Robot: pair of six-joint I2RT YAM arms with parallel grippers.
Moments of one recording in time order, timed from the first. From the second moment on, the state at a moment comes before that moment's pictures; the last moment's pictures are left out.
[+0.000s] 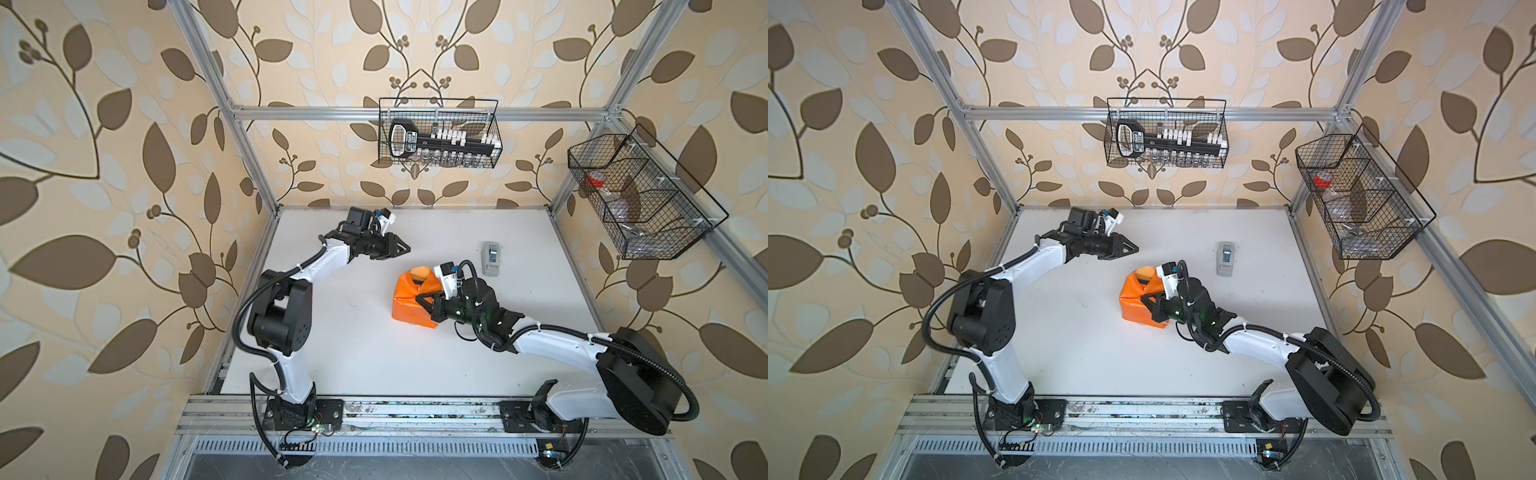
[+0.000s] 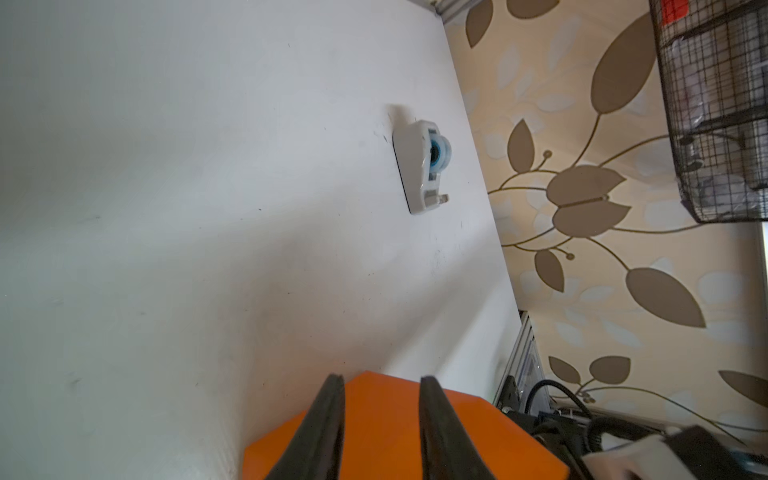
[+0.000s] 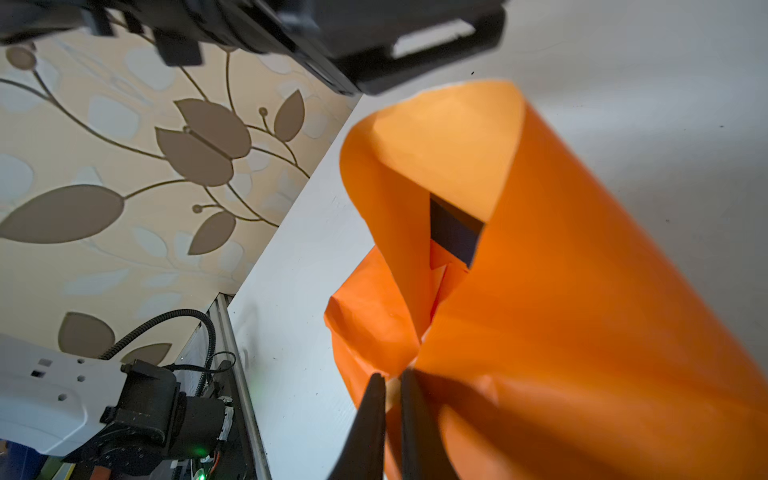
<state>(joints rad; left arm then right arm) -0.32 1.87 1.37 -0.28 0.82 -0.34 0.72 1.36 0.58 0.39 -0.23 0.61</state>
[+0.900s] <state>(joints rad) -0.47 1.79 1.34 -0.51 1.01 0.02 0.72 1.36 0.58 0.39 -0.23 0.61</state>
